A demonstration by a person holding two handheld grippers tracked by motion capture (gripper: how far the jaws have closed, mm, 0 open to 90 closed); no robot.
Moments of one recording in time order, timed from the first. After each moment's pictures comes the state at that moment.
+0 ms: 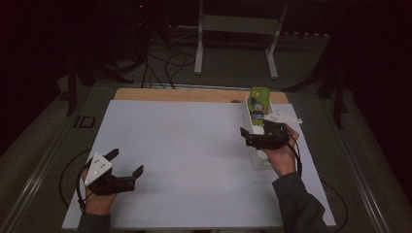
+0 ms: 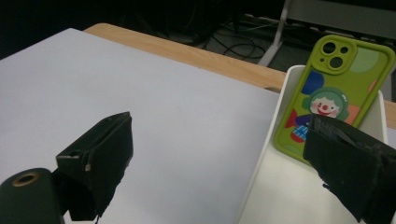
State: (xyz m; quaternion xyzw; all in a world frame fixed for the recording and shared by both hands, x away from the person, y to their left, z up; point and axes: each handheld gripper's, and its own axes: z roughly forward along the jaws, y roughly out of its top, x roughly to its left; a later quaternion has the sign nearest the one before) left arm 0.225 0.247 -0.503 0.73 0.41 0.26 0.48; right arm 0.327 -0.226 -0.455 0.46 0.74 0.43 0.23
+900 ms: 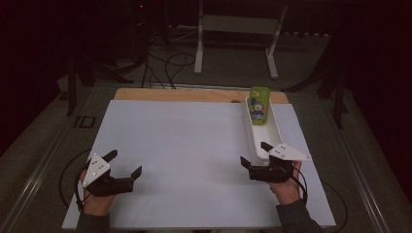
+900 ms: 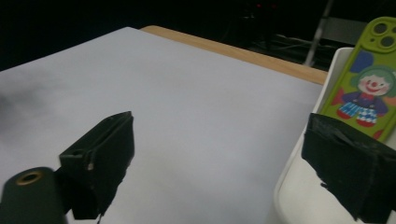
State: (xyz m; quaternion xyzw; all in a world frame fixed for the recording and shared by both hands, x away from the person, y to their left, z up) left arm 0.222 0.252 -0.506 0.73 0.41 0.26 0.48; right arm 0.251 -0.232 -0.481 0.40 0.74 0.49 0.21
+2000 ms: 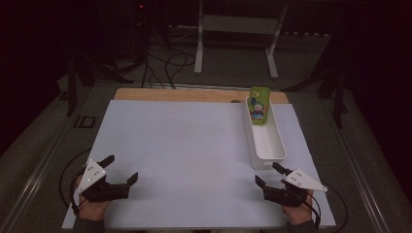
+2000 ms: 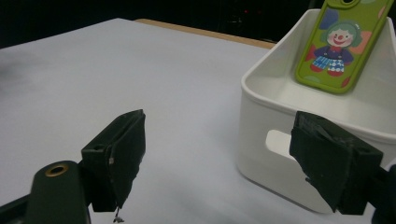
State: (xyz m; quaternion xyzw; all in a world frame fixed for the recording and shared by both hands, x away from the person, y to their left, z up) left arm 0.212 0.263 -0.514 0.74 0.40 0.25 0.48; right arm 0.202 -0.274 -0.531 0.41 0.73 0.50 0.24
